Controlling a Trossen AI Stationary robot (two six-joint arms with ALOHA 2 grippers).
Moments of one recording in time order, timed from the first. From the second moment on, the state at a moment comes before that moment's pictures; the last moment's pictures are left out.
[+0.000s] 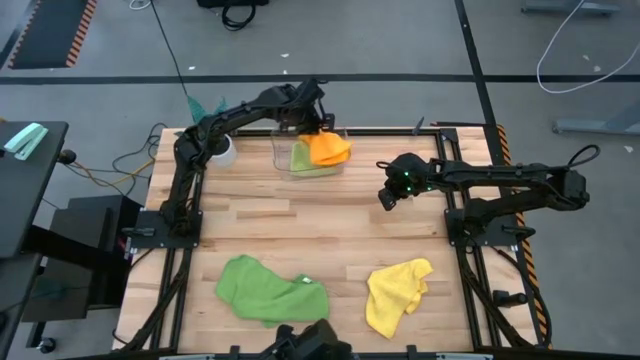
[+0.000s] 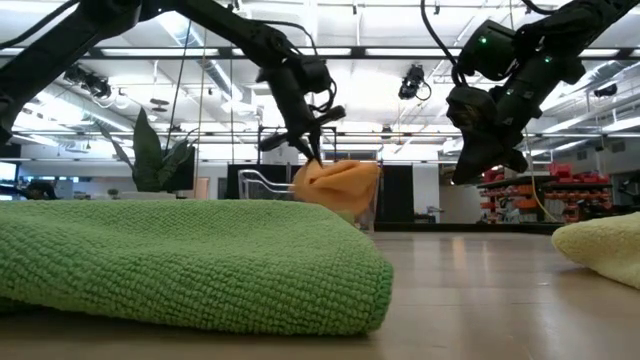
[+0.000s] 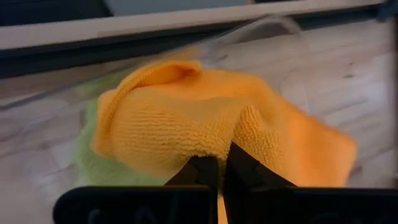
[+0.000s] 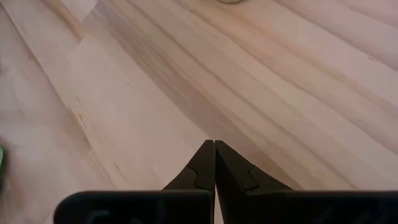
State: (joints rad) left arm 0.61 2.13 1.93 -0.86 0.08 -0.79; right arm -0.36 1.10 0.56 -0.35 -0.06 0.55
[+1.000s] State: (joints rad) left arm 0.59 2.02 1.97 -0.57 0.18 -0.74; right arm -0.39 1.10 0.56 -0.35 -0.06 0.55
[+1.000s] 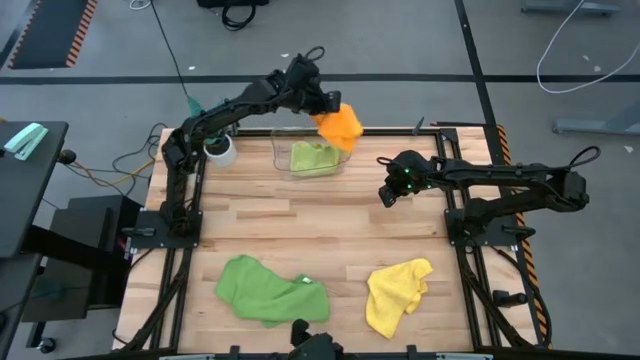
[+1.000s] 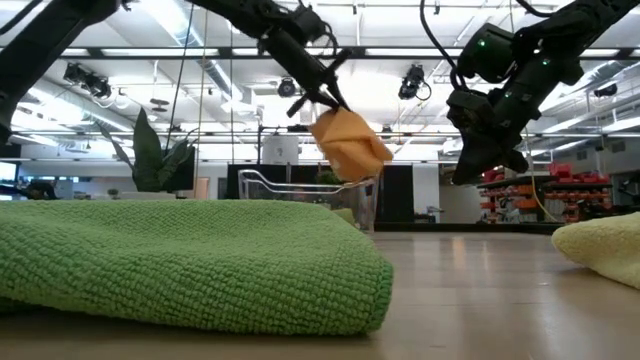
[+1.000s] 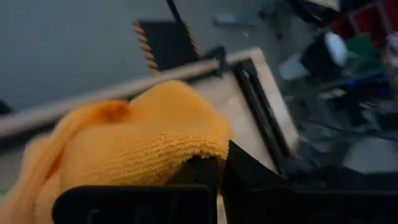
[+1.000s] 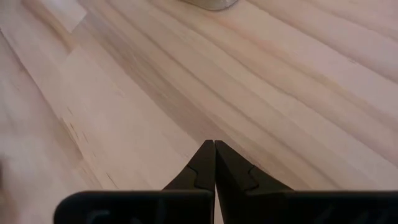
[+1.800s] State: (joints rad) left arm 0.51 1.96 2.00 -0.81 -0.26 -0.69; right arm -0.51 1.10 0.56 -0.05 -0.32 0.55
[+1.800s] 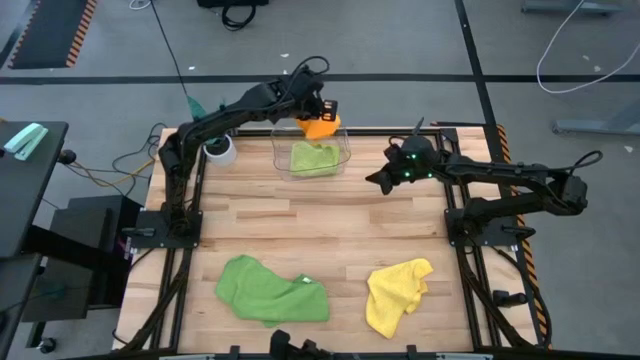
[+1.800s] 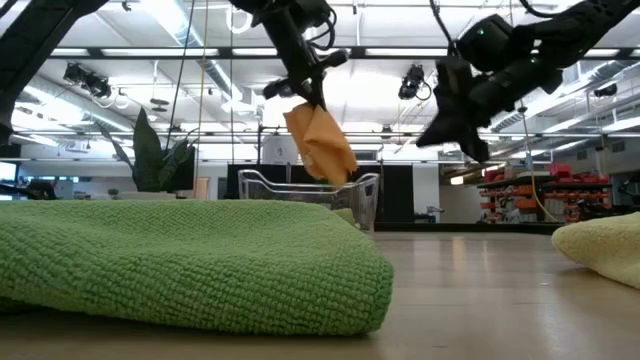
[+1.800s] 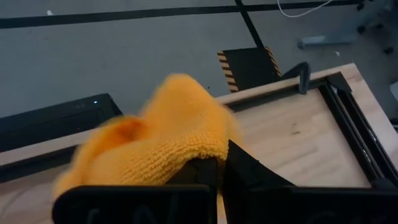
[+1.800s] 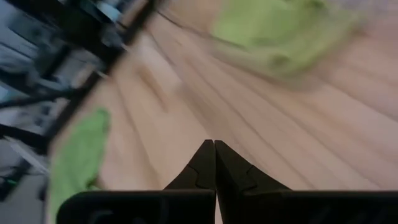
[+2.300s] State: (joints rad) left arm 0.48 1.96 2.00 -0.81 -0.27 -0.69; right arm -0.54 1.10 0.56 0.12 -0.36 0.71
